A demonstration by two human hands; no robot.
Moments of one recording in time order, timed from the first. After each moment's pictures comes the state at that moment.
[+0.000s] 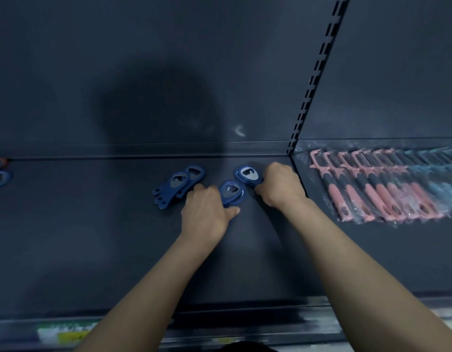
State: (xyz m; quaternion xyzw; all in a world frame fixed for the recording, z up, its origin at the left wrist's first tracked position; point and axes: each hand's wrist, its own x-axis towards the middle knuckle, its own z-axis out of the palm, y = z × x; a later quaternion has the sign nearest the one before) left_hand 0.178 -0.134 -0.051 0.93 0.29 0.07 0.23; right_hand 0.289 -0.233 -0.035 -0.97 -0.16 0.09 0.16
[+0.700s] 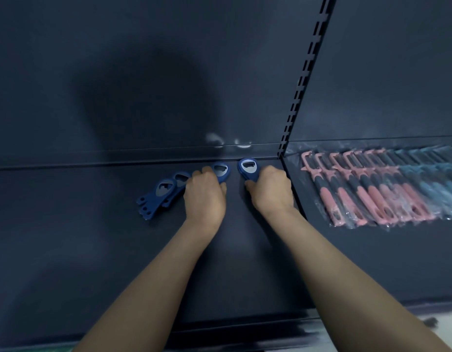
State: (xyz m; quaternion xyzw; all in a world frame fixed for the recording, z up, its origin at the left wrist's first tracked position) left_hand 0.233 -0.133 -0.058 0.91 0.30 0.16 0.22; right_hand 0.298 -0.230 -0.052 -0.96 -0.10 0.04 0.26
